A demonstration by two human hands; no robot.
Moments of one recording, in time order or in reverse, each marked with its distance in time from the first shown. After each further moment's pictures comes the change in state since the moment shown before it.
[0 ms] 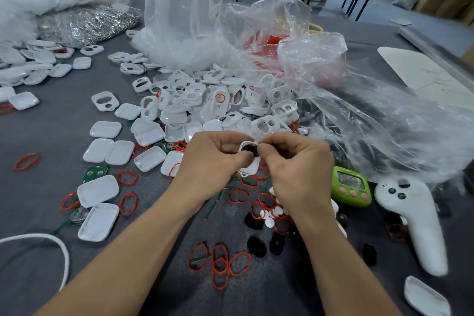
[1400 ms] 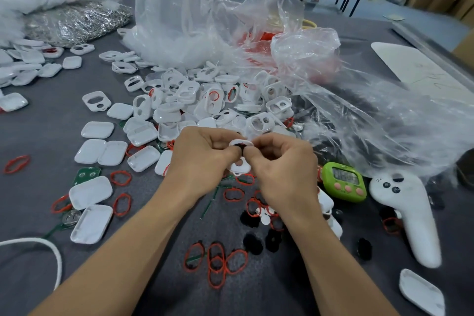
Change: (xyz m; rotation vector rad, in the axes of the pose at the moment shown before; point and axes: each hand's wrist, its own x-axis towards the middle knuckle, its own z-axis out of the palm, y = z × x) left_hand 0.001 0.004 -0.002 0.074 0.071 0.035; right_hand -0.008 -0.007 0.008 -0.020 -0.054 0.078
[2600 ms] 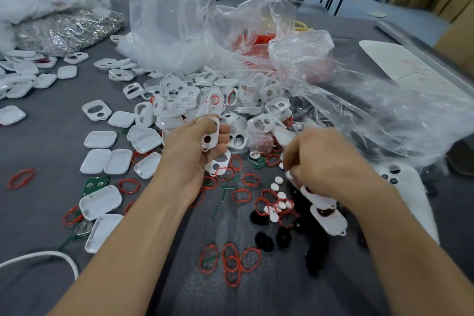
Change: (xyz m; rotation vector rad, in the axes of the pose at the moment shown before) left_hand 0.017 0.013 -0.018 -0.680 0.111 -0.297; right_hand 0.030 -0.031 -0.053 -0.960 -0.418 0.092
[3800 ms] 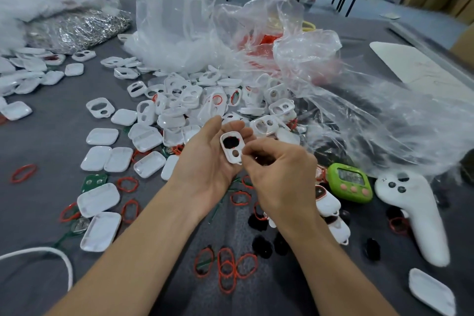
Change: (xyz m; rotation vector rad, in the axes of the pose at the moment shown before) left_hand -0.009 -0.016 0.017 -0.280 -0.193 -0.233; right_hand -0.002 -0.038 0.072 0.786 0.591 -0.220
